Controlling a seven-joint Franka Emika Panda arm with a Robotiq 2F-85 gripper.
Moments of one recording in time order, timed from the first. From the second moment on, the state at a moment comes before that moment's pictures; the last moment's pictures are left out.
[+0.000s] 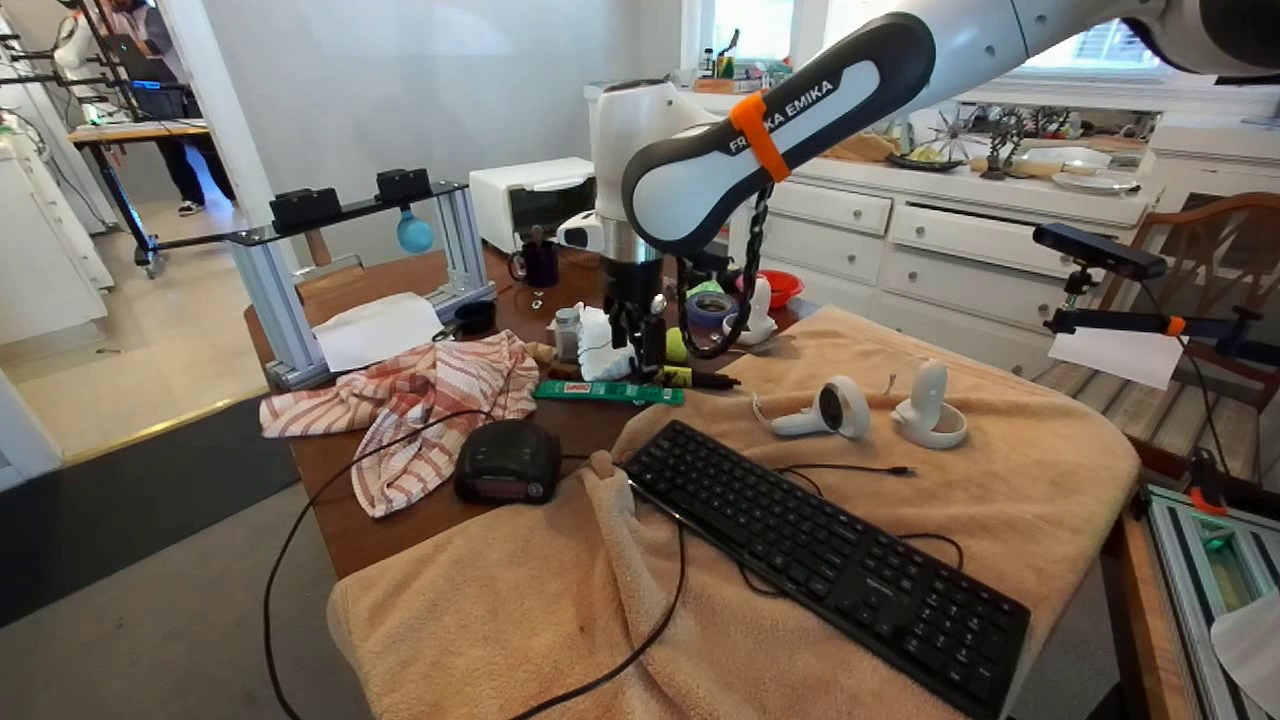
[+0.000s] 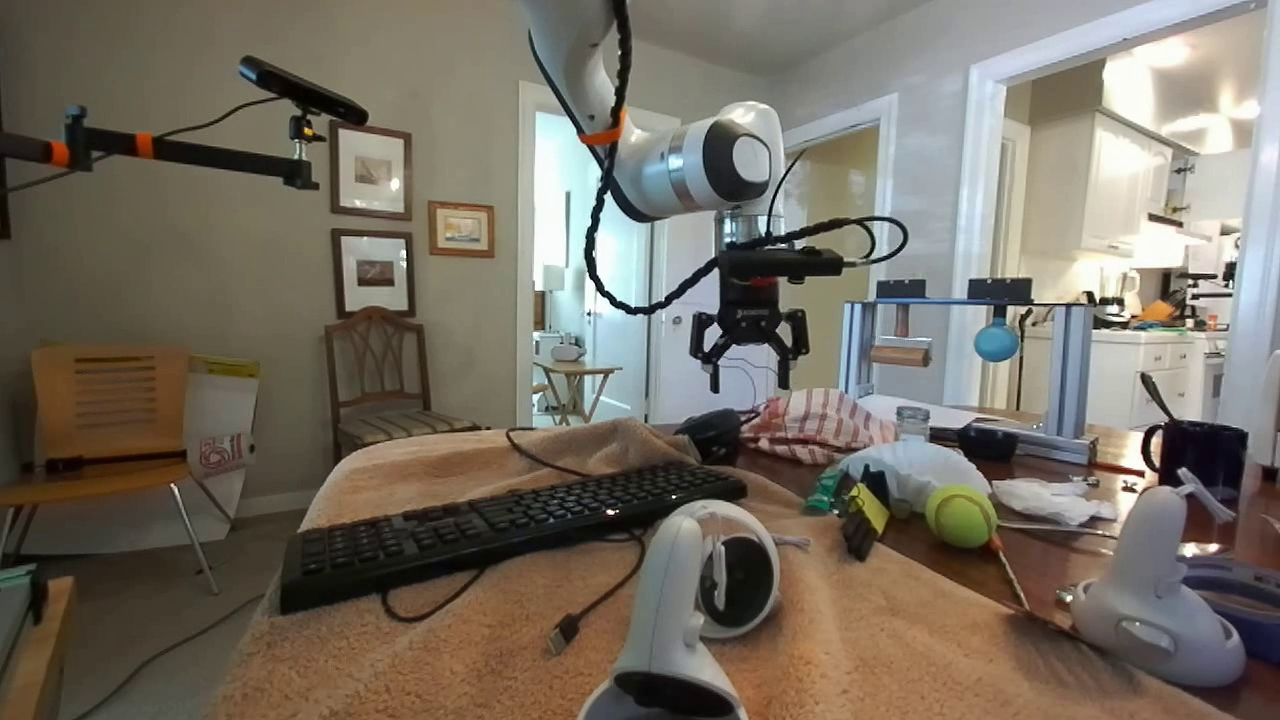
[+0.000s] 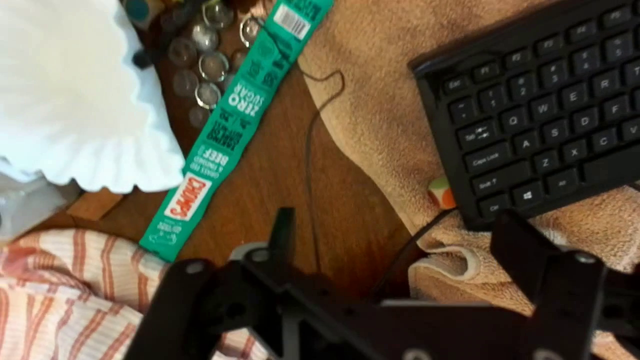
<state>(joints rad) -0.03 0.64 0.09 -1.53 -0.14 2.22 -0.87</state>
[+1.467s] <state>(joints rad) -0.18 0.69 0.12 -1.73 -0.20 2.66 -0.98</state>
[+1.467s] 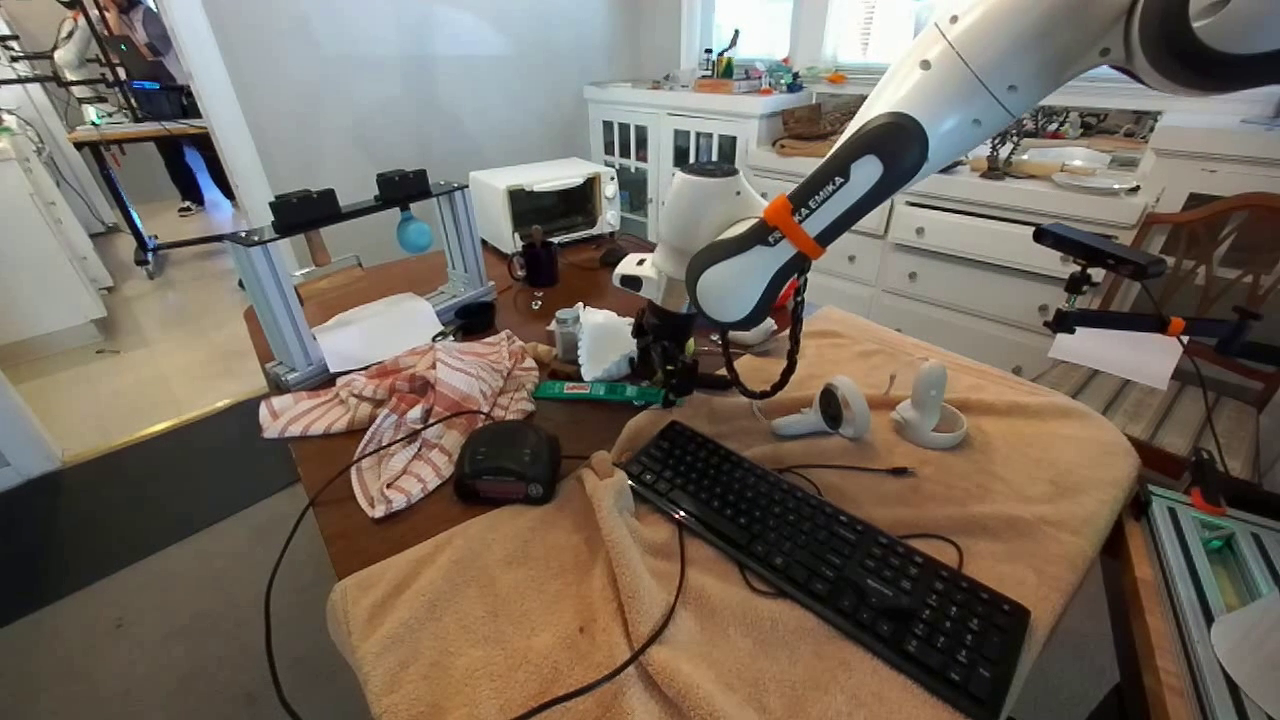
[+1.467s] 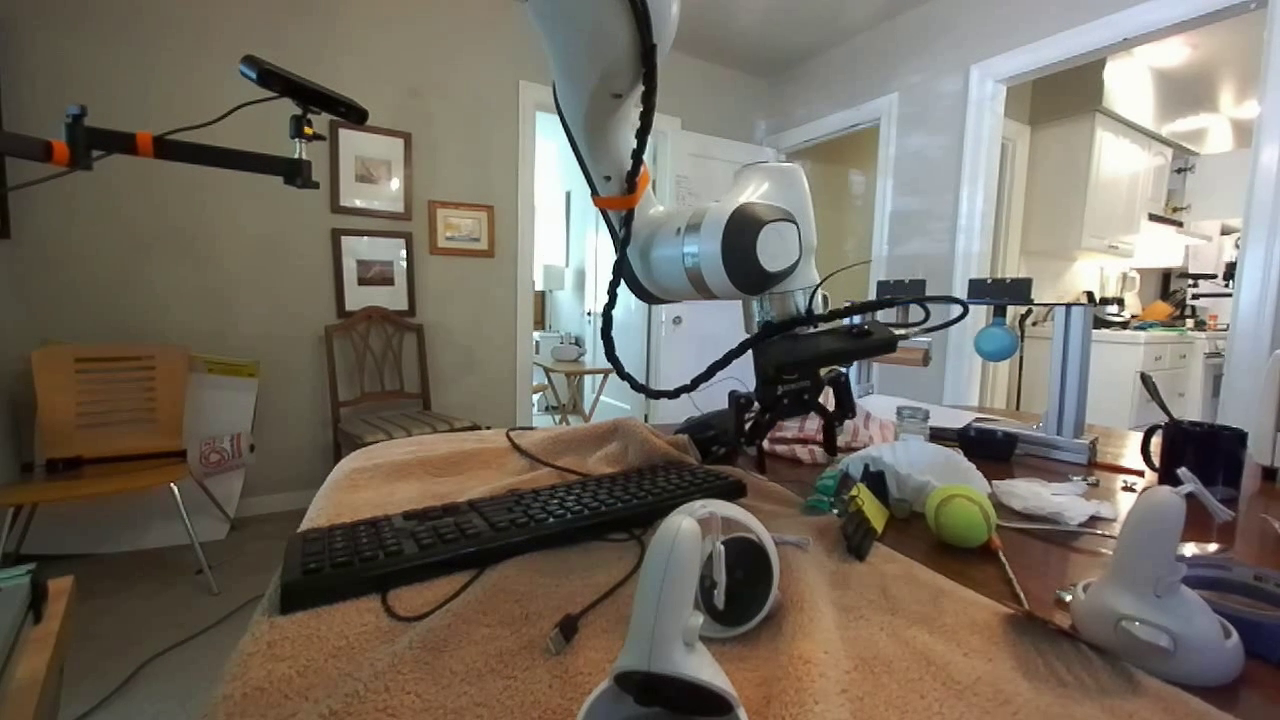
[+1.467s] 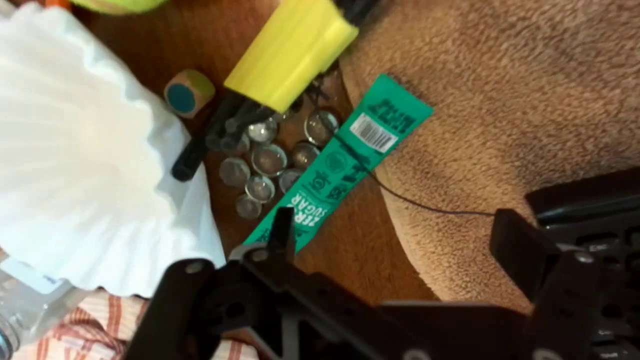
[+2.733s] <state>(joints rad) -0.23 0.60 0.19 -1.84 -0.13 2.70 -1.19</state>
